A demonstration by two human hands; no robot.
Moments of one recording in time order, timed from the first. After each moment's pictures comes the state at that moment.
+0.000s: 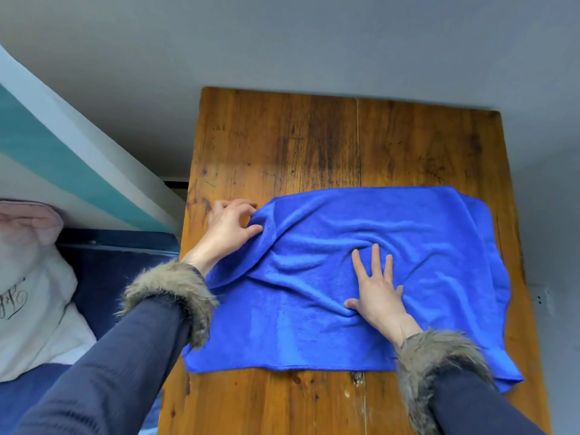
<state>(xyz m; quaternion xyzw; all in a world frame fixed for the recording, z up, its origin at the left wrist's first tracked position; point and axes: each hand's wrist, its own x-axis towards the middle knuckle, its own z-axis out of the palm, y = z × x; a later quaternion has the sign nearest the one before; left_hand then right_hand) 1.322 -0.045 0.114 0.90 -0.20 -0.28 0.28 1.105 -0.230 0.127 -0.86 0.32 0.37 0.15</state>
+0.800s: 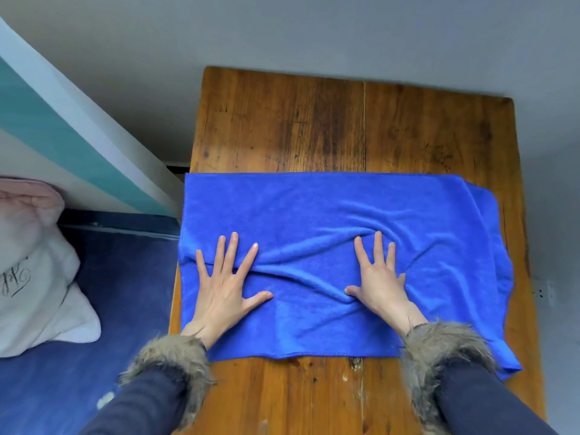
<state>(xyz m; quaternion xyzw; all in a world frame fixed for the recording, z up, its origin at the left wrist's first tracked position) 1.205 0.028 0.075 0.93 -0.33 -0.15 0.04 1.106 -0.229 0.130 -0.86 0.32 0.36 0.16</state>
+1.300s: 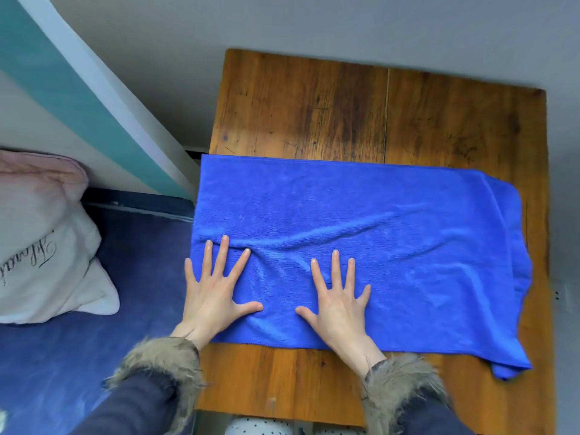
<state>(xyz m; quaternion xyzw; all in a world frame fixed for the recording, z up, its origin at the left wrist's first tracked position) 1.191 0.068 0.092 0.93 -0.26 -0.25 -0.02 1.085 -0.126 0.122 -0.91 0.22 0.32 0.13</state>
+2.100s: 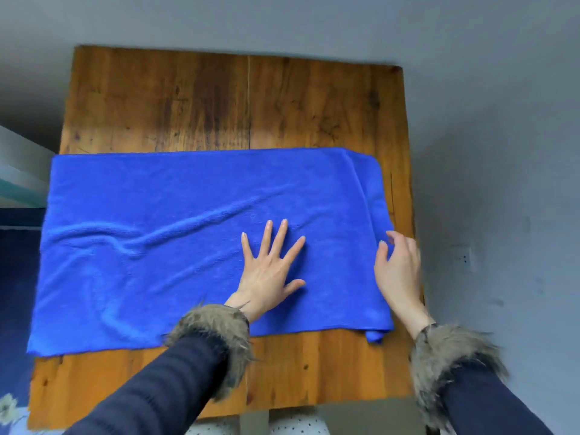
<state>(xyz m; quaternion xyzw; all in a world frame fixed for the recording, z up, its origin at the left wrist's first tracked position) 1.069 -0.213 0.109 0.86 -0.45 -0.24 0.00 0.951 -0.398 0.136 -0.83 0.51 -0.02 0.25</state>
